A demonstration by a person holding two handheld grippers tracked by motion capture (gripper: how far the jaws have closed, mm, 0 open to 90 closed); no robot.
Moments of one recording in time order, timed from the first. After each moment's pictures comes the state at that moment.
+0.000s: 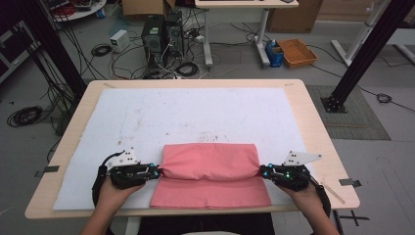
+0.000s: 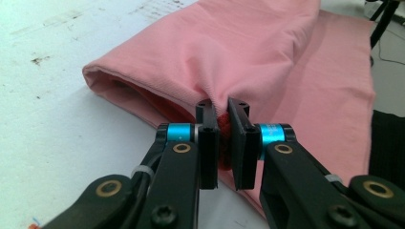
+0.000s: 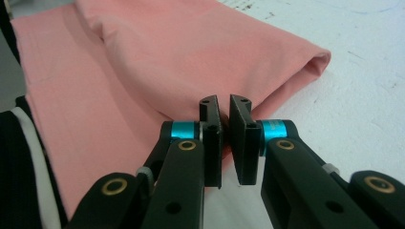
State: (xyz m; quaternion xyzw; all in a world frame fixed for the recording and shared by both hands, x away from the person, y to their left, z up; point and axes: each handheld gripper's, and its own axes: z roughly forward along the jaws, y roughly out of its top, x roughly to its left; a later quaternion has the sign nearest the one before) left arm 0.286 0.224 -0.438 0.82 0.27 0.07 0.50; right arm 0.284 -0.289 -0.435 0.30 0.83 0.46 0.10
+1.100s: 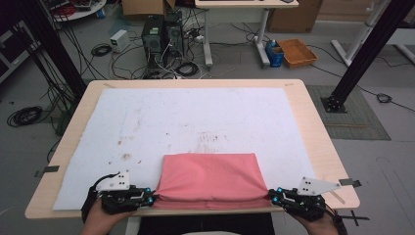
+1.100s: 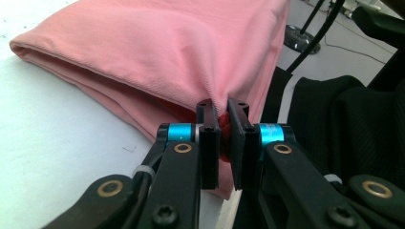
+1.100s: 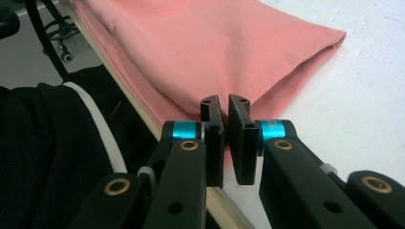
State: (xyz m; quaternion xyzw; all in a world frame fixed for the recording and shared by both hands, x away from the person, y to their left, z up) left arm 0.233 0.233 -0.447 0.83 0.23 0.00 0.50; right arm 0.212 -0.305 -0.438 0.29 0.83 0.47 0.09
